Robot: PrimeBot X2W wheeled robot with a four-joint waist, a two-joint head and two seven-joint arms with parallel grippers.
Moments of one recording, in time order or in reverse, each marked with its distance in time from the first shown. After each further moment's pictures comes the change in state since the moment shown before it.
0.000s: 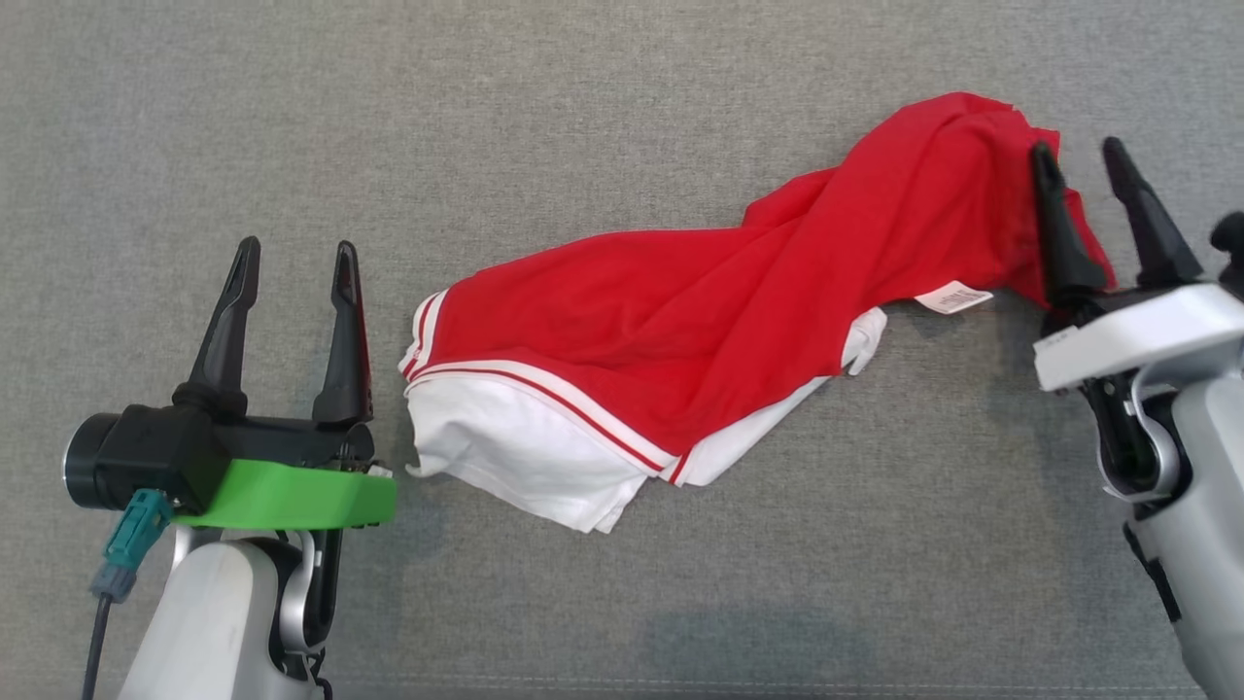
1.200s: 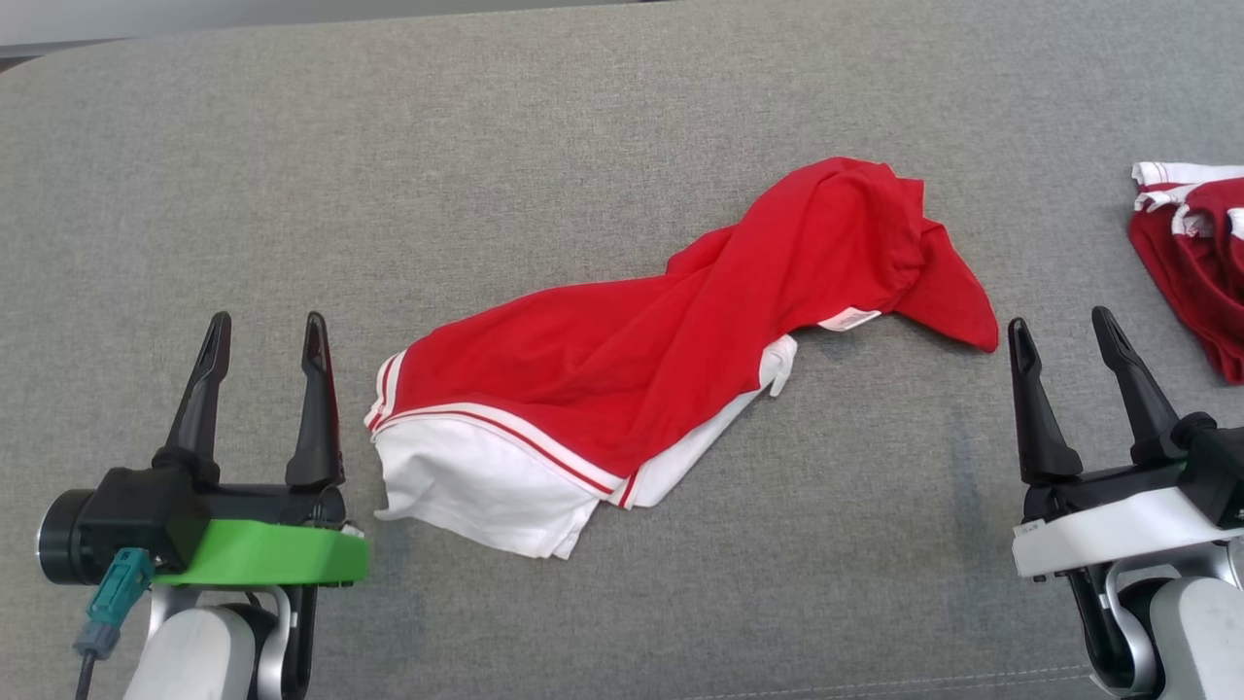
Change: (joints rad) left arm 0.121 0.040 0.029 -0.041 -0.003 0.040 0.023; right arm 0.425 0.166 -0.184 -0.352 -0.363 0.000 0.033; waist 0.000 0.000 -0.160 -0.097
